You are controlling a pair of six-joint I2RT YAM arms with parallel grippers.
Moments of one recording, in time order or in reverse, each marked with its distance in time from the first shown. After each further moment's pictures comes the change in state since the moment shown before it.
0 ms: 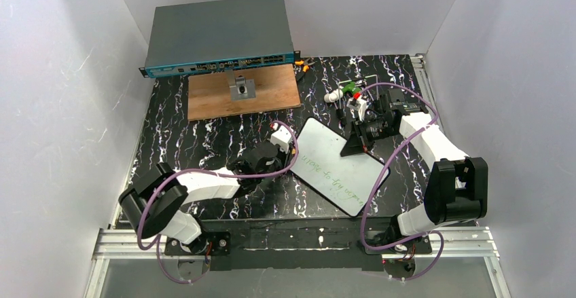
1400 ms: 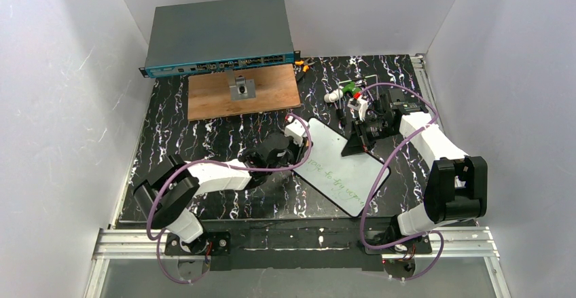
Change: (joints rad) left arm -0.019 0.122 0.154 0.037 0.051 0.067; right arm -0.002 0.007 0.002 0.002 0.029 0.023
